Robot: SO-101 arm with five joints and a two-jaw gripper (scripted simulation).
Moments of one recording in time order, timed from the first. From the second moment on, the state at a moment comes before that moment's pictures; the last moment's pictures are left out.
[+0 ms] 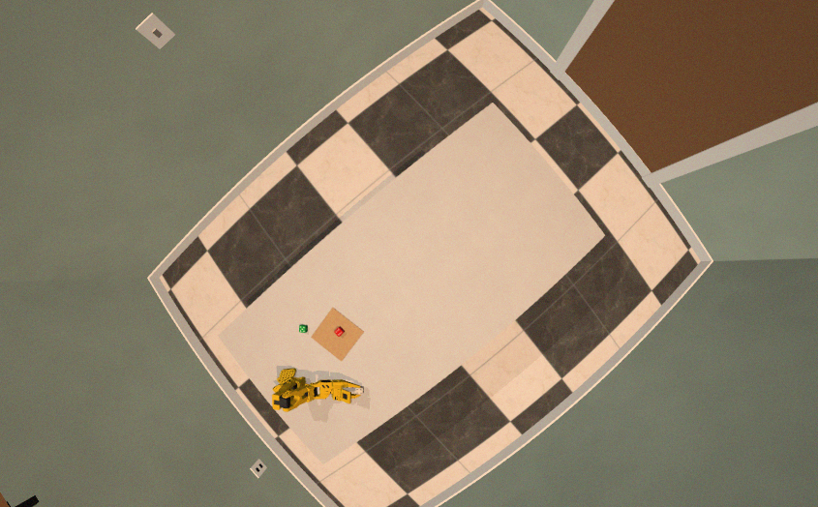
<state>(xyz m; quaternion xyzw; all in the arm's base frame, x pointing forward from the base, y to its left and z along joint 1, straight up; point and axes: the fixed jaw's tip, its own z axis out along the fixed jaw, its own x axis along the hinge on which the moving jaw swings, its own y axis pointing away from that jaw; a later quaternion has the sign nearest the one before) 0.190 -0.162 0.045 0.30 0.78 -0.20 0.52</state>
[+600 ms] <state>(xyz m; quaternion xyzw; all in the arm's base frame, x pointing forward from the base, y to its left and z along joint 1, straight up) 0.189 -0.161 0.037 0.30 0.78 -0.20 0.51</state>
